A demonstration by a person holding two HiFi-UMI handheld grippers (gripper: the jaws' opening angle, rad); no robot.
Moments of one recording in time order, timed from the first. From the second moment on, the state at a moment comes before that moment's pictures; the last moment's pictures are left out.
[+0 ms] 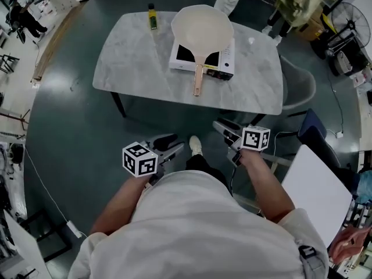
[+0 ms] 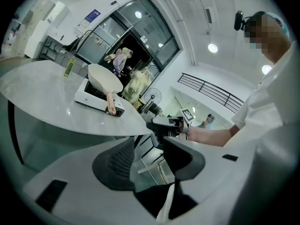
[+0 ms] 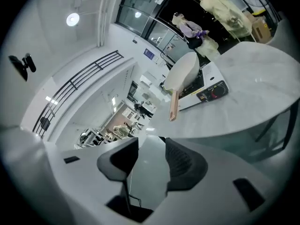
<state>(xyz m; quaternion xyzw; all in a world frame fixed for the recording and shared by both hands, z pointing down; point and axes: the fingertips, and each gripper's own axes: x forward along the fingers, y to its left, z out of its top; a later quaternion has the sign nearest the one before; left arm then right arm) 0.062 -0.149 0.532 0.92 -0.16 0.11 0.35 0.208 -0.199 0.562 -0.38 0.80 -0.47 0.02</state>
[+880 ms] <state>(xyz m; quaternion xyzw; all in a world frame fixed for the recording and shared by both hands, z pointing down) 0.163 -0.357 0.611 0.83 -0.25 0.10 0.48 0.207 -0.496 0.610 -0.22 0.77 -0.60 0.05</state>
